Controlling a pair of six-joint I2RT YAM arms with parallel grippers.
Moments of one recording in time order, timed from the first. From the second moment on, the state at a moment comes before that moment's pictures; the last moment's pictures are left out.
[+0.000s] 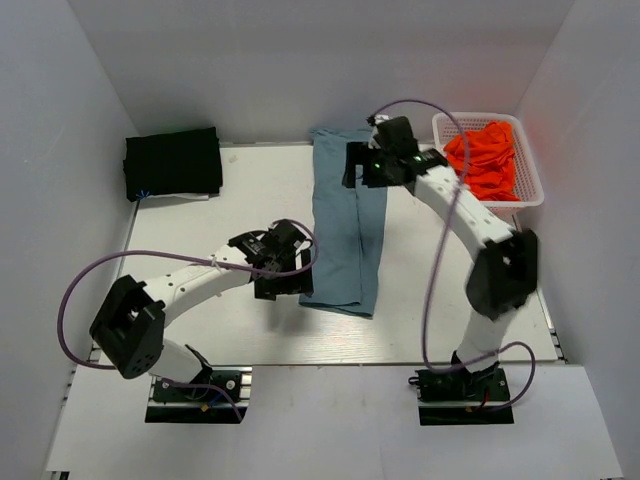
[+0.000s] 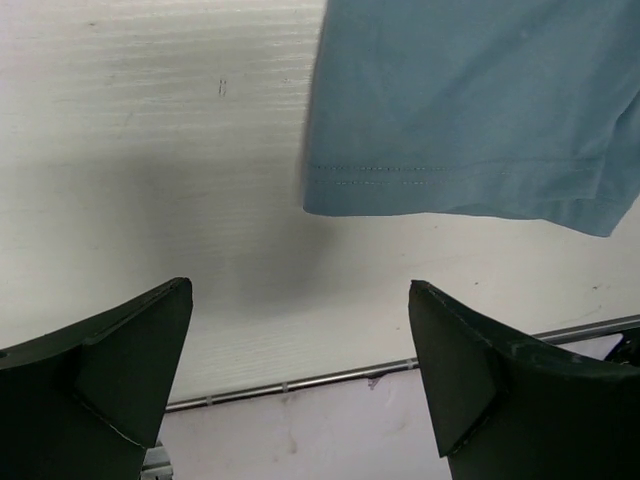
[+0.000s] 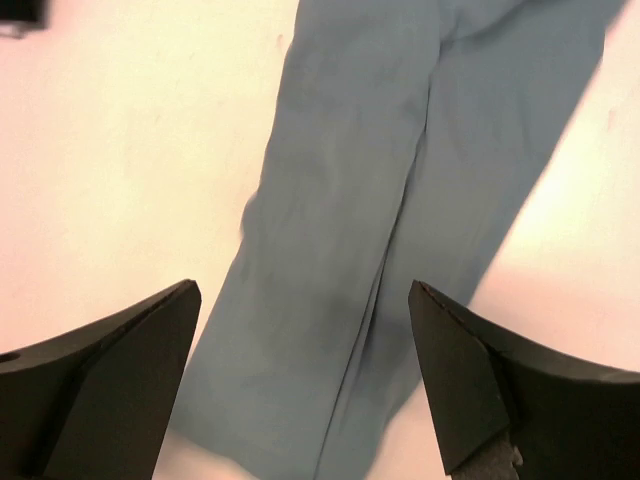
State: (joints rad) left arm -0.76 1.44 1.00 -0.76 -0.05 -0.77; right arm 0.46 1.87 1.73 -0.61 -0.09 0.28
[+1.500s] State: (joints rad) left arm -0.84 1.65 0.92 -0.41 -0.09 -0.78; right arm 0.57 1.49 0.70 -0.47 -0.33 0.74
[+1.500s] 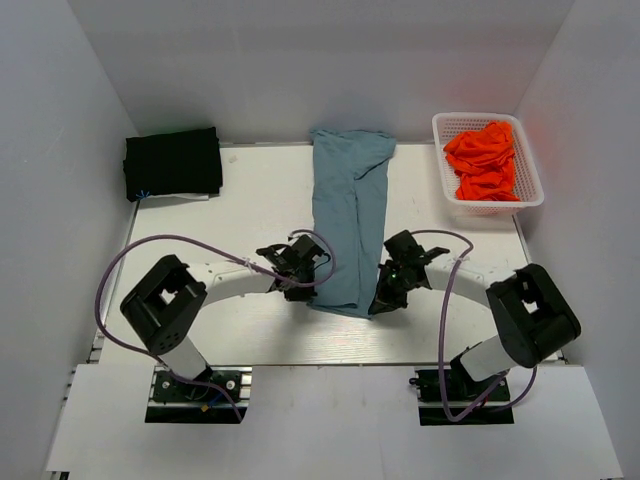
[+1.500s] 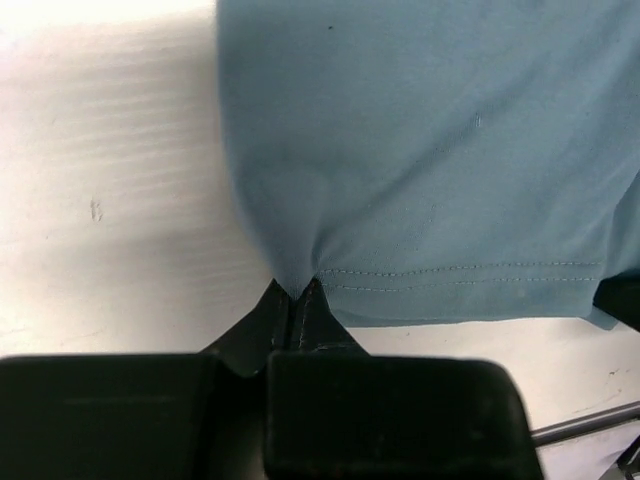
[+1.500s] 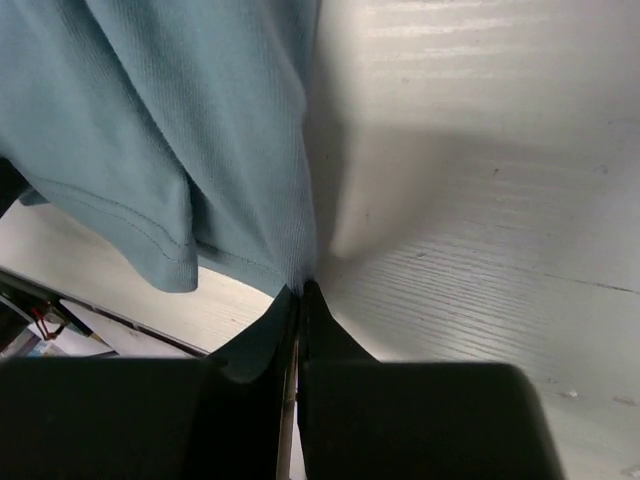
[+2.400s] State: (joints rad) left arm -0.86 1.43 1.05 -0.72 0.03 -0.89; right arm 0.64 1.27 0.82 -0.72 -0.34 0.69
